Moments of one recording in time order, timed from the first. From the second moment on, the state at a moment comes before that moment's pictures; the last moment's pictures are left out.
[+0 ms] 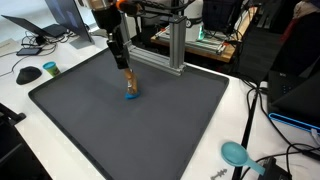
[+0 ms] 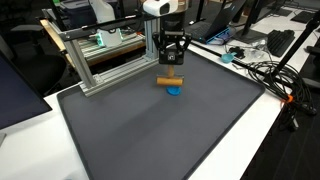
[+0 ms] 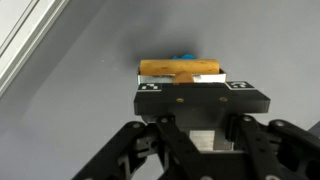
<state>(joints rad) 0.00 0.28 -0.06 -1.95 0.09 2.23 0.74</state>
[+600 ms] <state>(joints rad) 0.04 0.35 -0.06 -1.87 0.06 2.24 0.87</state>
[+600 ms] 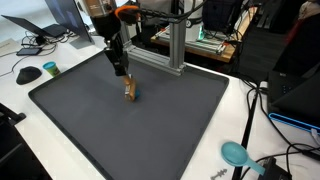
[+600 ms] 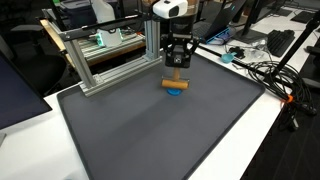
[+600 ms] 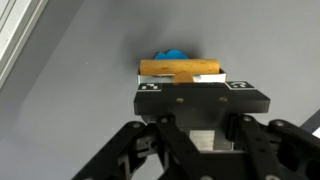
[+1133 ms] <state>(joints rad) 0.05 0.42 -0.06 -1.80 0.04 2.21 0.89</state>
